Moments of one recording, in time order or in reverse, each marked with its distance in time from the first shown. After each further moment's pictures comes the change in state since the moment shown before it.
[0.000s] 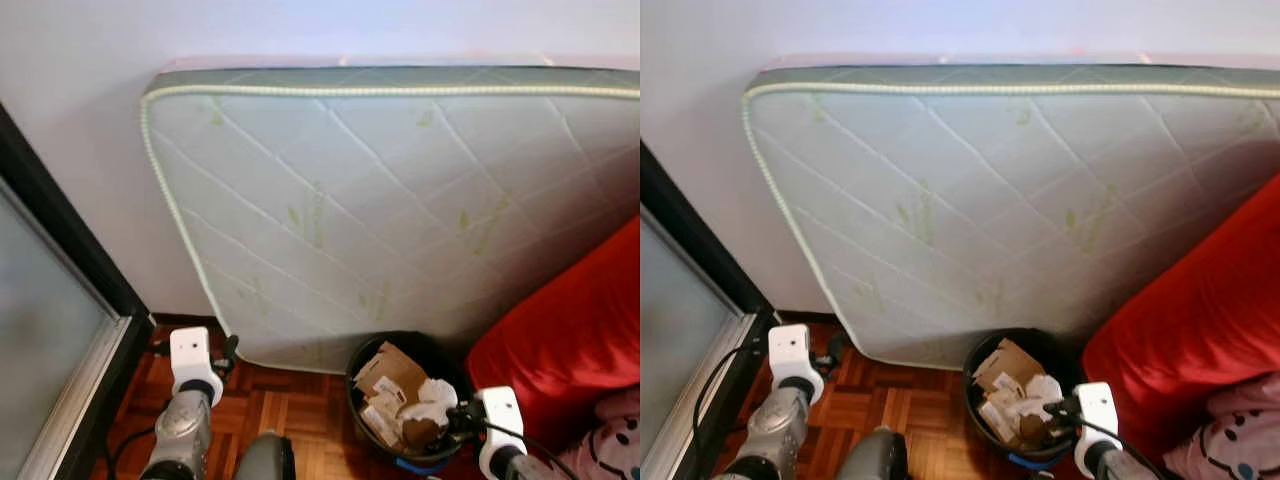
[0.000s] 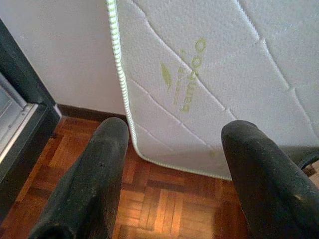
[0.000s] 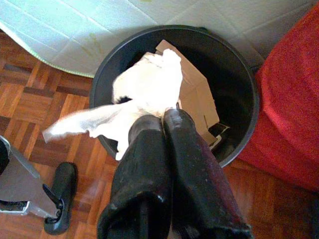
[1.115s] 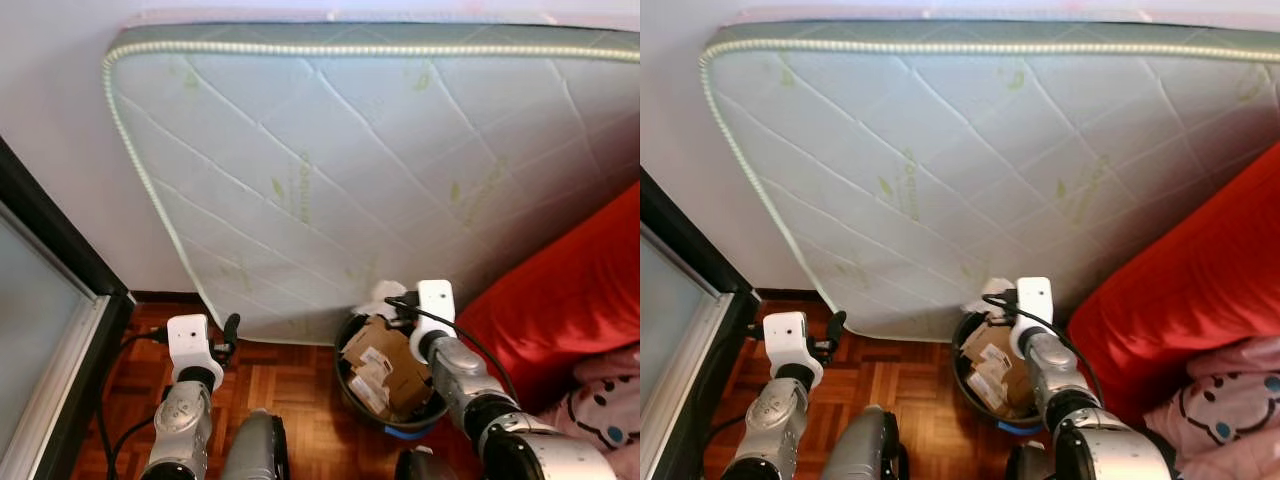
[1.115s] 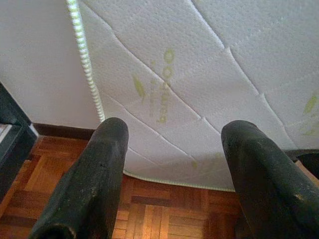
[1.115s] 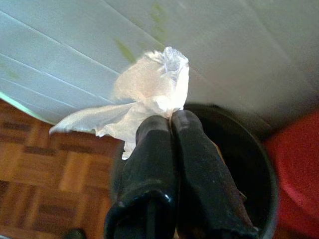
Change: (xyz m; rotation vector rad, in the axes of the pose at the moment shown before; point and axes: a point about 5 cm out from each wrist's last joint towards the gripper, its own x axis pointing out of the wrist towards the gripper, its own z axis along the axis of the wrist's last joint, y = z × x) left arm -0.003 -0.005 0.023 0.010 -0.163 -0.035; right arm 0.063 0.071 0.137 -0.023 -0.158 -0.072
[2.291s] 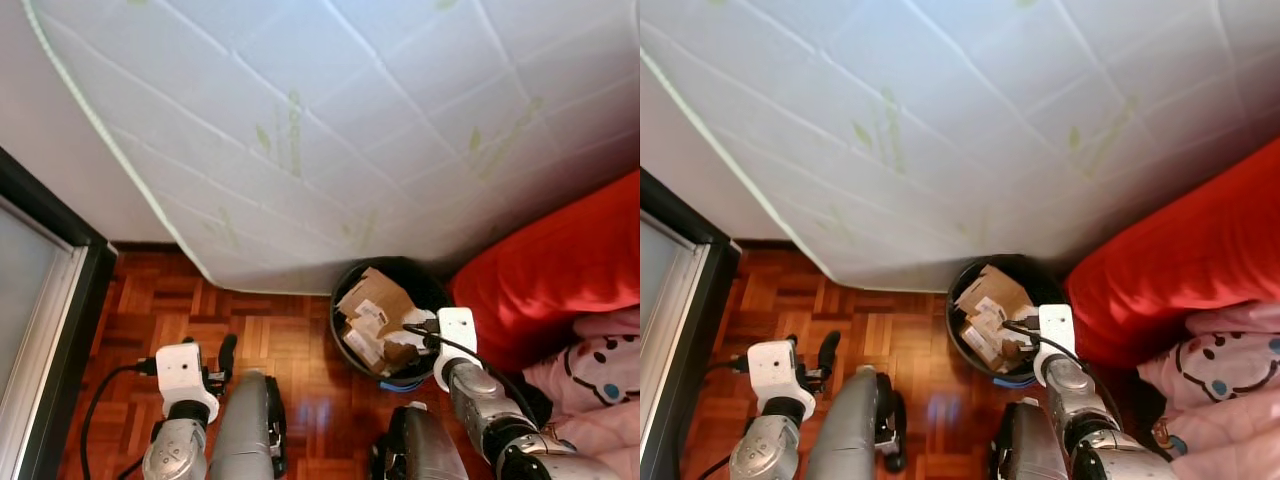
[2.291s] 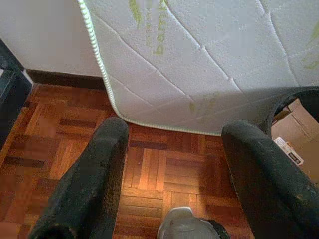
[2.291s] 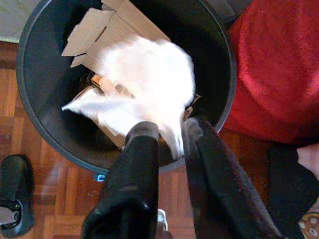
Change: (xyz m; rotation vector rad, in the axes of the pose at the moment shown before) left arm -0.049 -0.003 0.003 -0.009 -0.018 0.003; right arm -0.013 -0.029 -0.036 -0.049 0.128 -0.171
